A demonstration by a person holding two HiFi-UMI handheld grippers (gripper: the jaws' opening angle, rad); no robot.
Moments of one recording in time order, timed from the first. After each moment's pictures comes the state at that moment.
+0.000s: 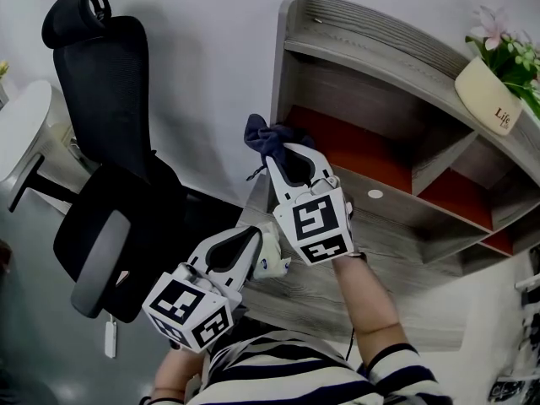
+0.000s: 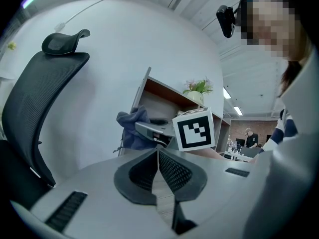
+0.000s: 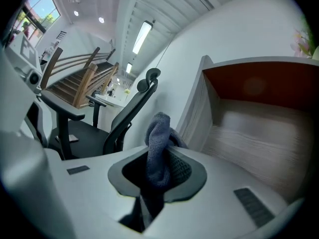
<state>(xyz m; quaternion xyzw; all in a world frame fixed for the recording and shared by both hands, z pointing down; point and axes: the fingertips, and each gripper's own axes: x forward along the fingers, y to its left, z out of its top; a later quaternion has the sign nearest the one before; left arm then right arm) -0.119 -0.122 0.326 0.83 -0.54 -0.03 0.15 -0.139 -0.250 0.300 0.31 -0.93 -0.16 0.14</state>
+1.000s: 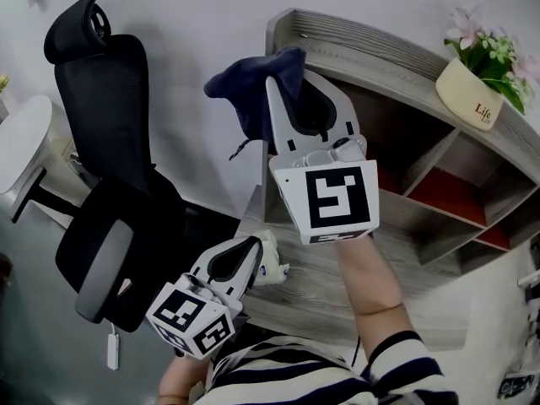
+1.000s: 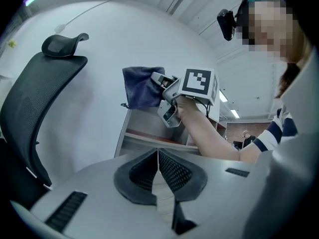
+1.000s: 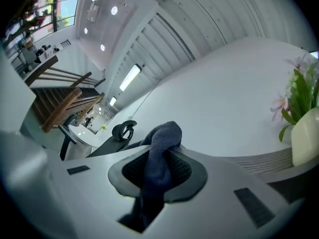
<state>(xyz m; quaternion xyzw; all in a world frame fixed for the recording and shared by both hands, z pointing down) -0.110 -0.111 0.317 0.84 -0.53 -0.05 0.14 -0.121 -0.231 0.109 0.38 -0.88 -0.26 -0.12</state>
